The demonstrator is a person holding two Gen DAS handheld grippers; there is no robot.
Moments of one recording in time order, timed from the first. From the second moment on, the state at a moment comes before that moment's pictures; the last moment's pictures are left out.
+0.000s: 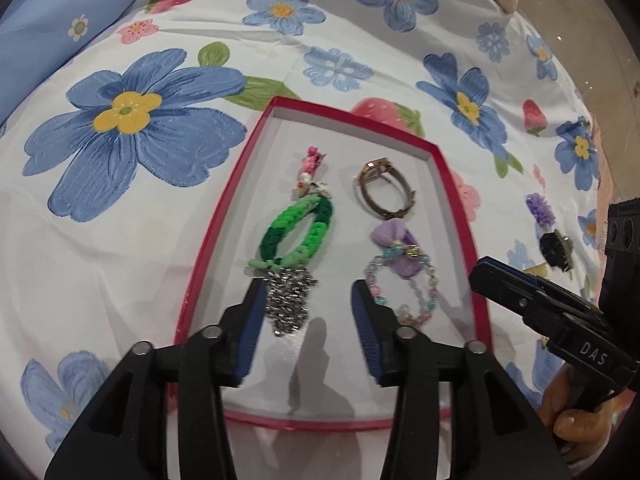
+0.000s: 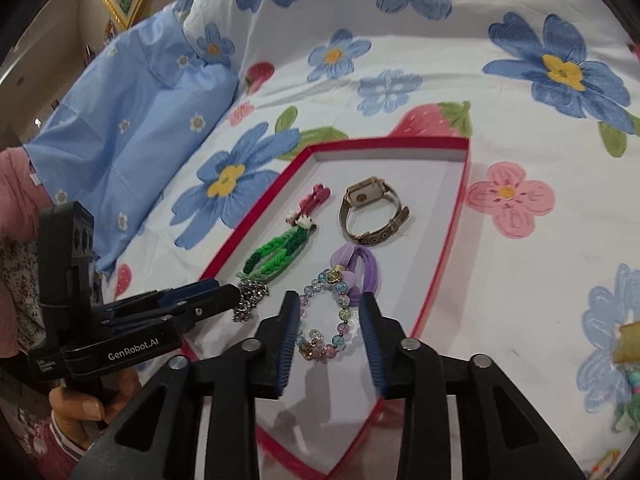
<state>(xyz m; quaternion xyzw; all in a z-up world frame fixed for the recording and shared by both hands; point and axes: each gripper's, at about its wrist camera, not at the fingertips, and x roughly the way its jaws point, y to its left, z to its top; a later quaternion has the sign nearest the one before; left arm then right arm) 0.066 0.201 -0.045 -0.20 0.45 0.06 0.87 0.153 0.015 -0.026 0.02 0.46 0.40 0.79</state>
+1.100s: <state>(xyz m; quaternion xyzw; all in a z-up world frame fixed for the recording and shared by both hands) 0.086 0.059 -0.002 -0.13 0.46 -0.07 0.88 0.134 -0.226 -0.001 0.11 0.42 0.22 0.87</state>
